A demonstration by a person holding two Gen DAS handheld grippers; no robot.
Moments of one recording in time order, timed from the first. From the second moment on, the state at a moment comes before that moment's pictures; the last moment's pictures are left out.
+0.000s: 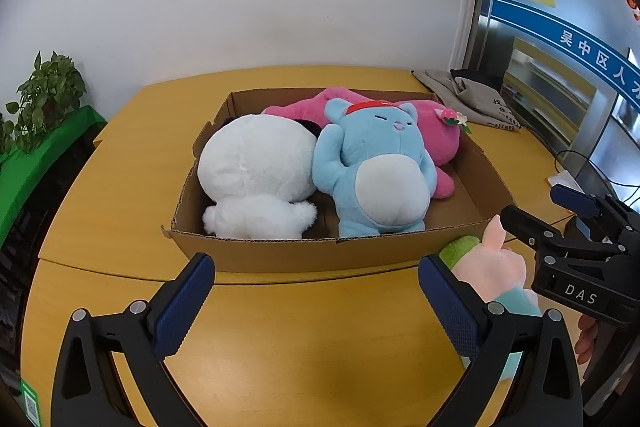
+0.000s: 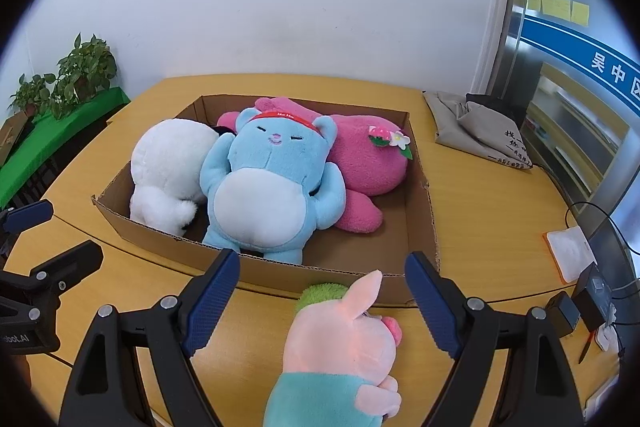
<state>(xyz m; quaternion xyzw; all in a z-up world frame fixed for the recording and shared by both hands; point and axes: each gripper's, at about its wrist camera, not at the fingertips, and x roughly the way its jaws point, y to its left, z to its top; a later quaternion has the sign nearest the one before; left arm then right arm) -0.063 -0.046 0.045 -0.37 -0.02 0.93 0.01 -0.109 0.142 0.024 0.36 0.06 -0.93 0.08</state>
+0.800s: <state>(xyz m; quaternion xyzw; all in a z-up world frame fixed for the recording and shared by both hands) -0.065 -0.043 0.038 -0.39 -0.02 0.92 0.01 -0.105 0.148 0.017 0.37 0.05 -0.92 0.08</state>
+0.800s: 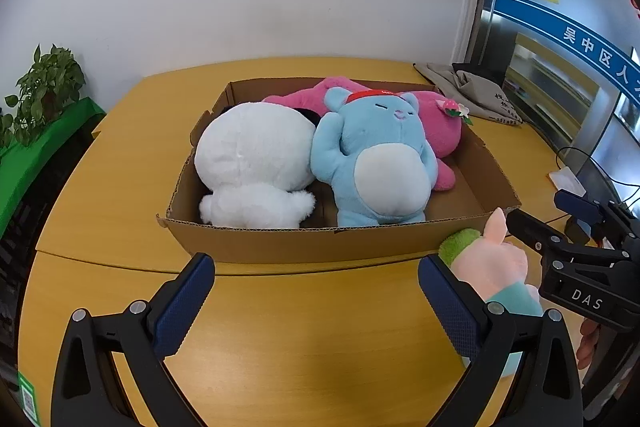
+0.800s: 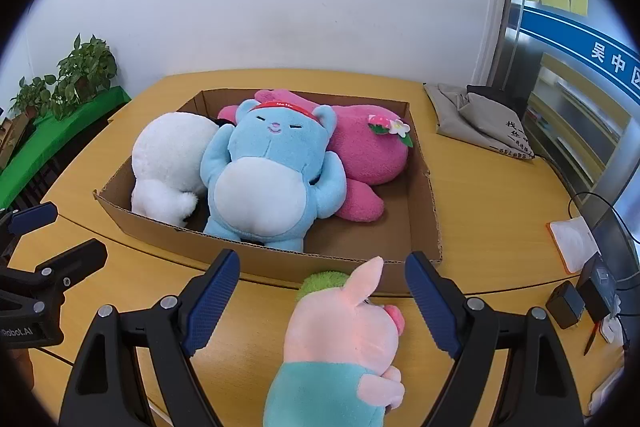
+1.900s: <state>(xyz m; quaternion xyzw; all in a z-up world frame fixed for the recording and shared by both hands) -0.135 0.071 -0.055 -0.57 -0.15 0.77 0.23 -0.044 0.206 -0.099 0.47 -0.08 -0.86 0.16</state>
